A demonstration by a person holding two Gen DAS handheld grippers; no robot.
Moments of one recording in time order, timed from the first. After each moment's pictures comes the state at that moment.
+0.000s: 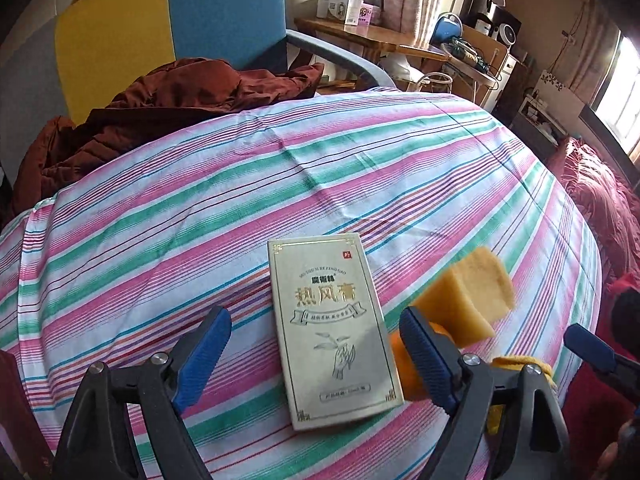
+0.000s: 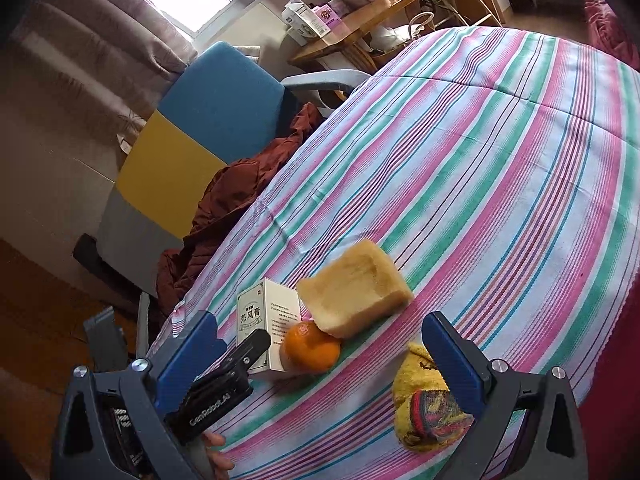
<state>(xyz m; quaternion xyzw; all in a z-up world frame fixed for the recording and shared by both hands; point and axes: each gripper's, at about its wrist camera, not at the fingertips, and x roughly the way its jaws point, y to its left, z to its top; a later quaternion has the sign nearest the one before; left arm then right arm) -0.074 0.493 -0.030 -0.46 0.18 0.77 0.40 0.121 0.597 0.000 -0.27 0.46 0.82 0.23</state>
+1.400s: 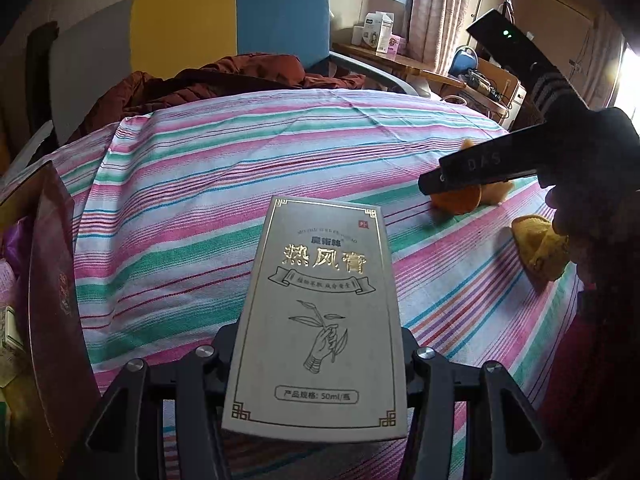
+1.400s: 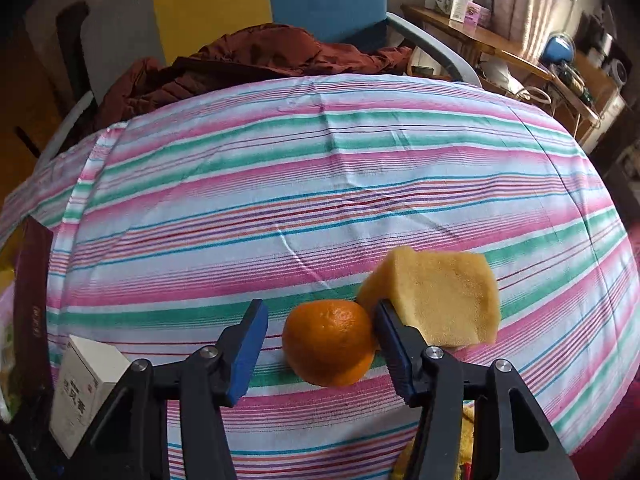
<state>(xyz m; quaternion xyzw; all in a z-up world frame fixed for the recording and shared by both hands) -0.008 0.322 -0.055 -0.42 0.13 0.82 0.38 -0.009 0.534 -0.038 -0.51 0.12 0.83 0.19</state>
